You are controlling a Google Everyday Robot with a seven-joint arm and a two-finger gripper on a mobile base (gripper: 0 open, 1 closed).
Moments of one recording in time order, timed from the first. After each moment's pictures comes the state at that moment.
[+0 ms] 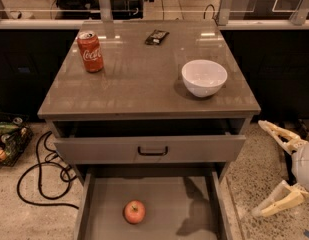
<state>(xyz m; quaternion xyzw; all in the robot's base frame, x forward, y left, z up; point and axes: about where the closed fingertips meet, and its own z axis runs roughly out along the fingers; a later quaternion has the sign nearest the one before) 0.379 -0.219 0.814 -0.58 0.67 0.14 0.45</state>
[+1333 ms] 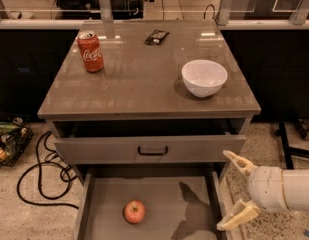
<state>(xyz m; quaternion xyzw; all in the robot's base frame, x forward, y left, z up) 0.388 -0.174 0.693 -0.56 0.68 0.22 0.42</state>
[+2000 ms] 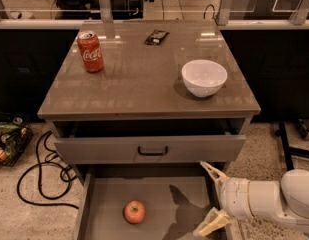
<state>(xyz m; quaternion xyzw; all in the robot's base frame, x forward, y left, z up) 0.394 -0.124 0.626 -0.58 0.66 0.23 0.42</state>
